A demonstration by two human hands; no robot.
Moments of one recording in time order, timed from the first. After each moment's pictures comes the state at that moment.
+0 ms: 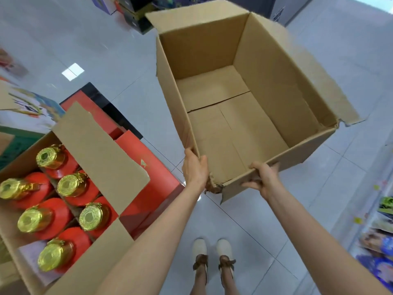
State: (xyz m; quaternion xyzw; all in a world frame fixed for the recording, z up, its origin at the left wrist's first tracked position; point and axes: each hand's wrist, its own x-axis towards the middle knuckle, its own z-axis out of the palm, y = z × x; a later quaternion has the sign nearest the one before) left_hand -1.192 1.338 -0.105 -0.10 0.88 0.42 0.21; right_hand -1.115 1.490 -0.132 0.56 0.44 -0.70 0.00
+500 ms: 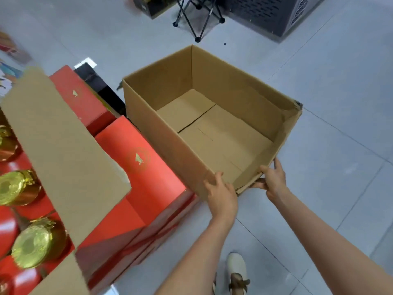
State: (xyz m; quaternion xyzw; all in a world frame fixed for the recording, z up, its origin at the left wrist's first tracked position) left_hand -1.152 1.352 -0.250 -0.08 0.91 0.31 0.26; right_hand -1.152 1.482 -0.269 0.52 0.47 -0.71 0.01
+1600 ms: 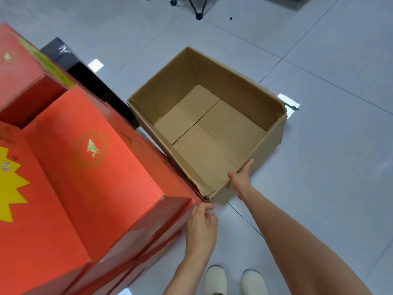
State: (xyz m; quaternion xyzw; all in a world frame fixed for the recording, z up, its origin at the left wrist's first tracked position) left_hand -1.132 1.272 -0.399 -0.04 0.90 0.37 0.24; right_hand -1.203 1.416 -0.527 0.49 0.56 -0.66 0.12
